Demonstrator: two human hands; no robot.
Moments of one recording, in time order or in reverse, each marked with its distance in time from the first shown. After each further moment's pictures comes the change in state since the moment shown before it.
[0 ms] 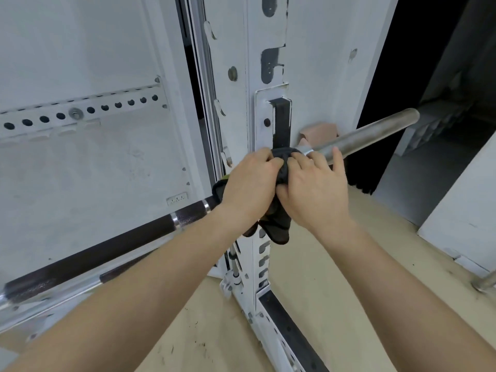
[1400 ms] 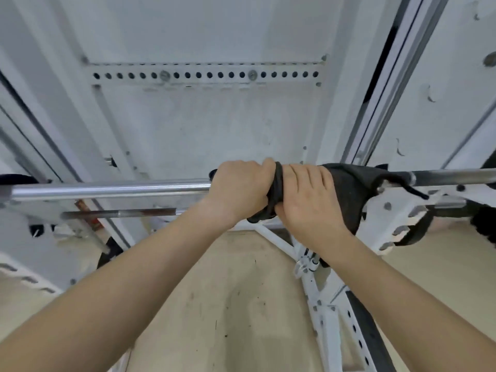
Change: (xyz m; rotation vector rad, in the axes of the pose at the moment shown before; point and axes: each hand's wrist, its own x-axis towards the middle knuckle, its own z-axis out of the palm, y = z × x) left_hand -0.259 -0.149 -0.195 0.607 -0.324 -0.470; right_hand -0.079 -0.295 -0.047 0.369 0.169 -0.596
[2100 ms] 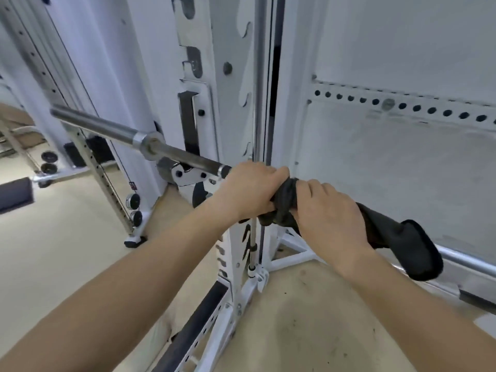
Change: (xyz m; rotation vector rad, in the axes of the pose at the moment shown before) left_hand -0.258 -0.440 0.031 0.084 0.060 -0.177; right_hand 0.179 -0.447 0.008 0.168 -0.041 -0.420
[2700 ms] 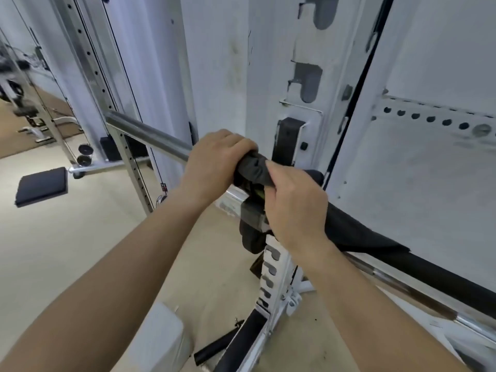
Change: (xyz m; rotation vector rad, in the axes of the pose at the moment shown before) left_hand -0.084 -0.240 -0.004 -0.022 0.318 -0.290; right_hand 0.178 -0.185 0.021 0.644 0.473 0.053
